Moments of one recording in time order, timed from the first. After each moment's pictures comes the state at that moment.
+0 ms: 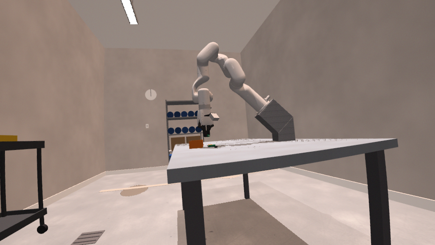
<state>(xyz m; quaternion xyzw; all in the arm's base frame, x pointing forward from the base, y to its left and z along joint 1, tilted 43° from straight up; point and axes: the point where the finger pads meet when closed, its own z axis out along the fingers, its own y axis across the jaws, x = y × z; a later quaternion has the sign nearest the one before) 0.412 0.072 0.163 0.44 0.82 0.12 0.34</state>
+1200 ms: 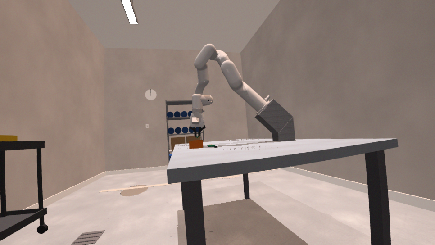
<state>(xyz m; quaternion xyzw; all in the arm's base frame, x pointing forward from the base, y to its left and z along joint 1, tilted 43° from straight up) 0.456 -0.055 0.216 0.66 0.64 0.23 0.32</state>
